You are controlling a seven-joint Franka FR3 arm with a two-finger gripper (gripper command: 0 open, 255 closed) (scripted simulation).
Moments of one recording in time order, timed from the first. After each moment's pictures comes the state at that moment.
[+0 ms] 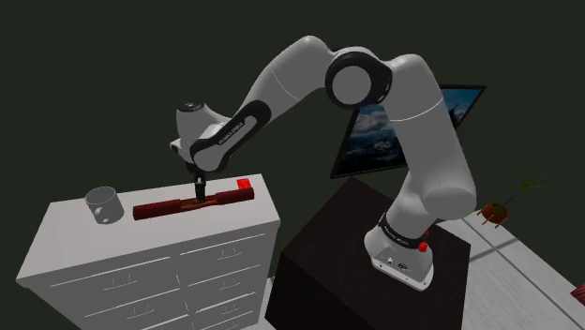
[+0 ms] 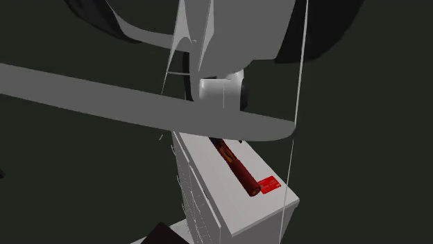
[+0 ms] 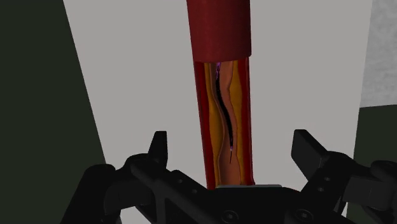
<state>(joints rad) 0.30 0.77 0.10 -1.70 -0.17 2.47 -0.43</state>
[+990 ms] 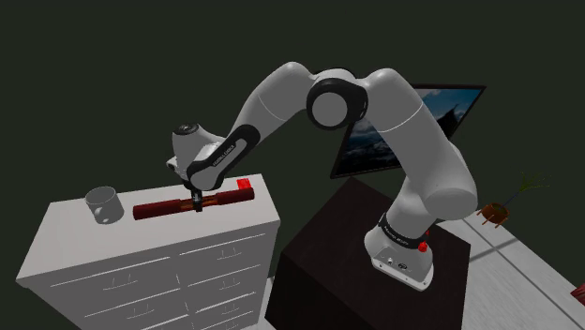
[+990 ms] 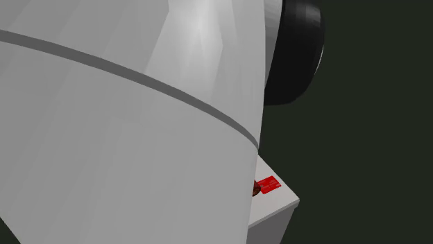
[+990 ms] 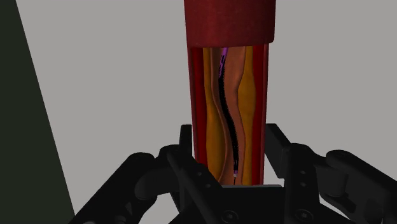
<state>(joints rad) 0.33 0.95 0.09 -1.56 -0.19 2.51 -0.44</state>
